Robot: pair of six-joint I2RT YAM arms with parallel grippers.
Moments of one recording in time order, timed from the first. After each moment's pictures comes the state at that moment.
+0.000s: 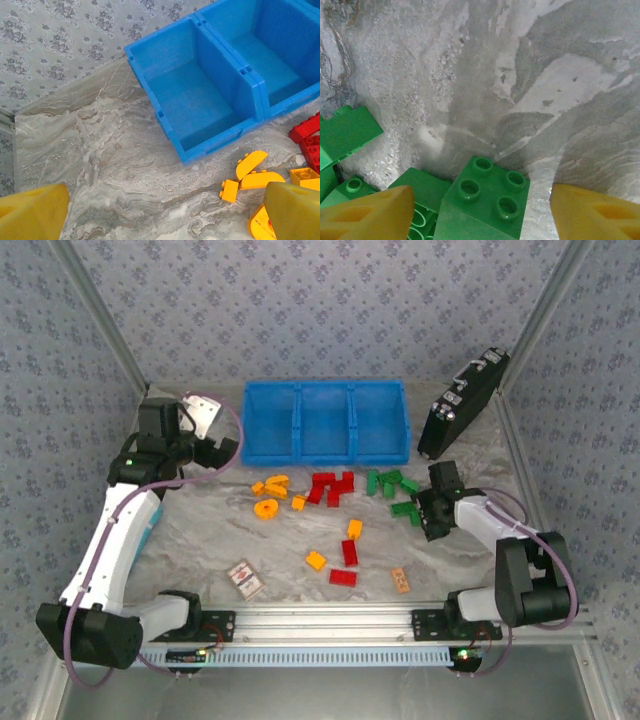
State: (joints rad) left arm -0.17 1.14 1.21 -0.68 0.10 0.31; right arm 0.14 1.35 0.64 -0.47 -0.05 1.35
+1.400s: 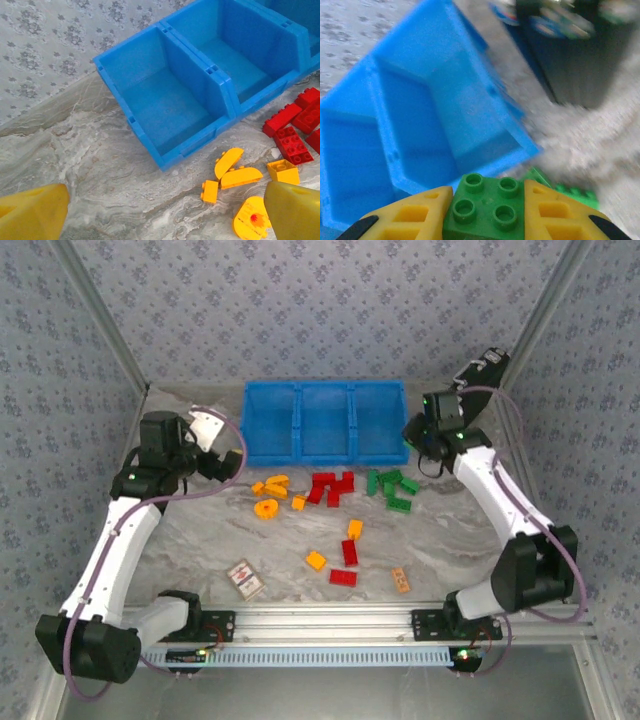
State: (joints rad) left arm -0.17 1.07 1.08 -0.59 0.22 0.36; right arm 0.24 1.47 1.27 -0.57 0.08 0.75
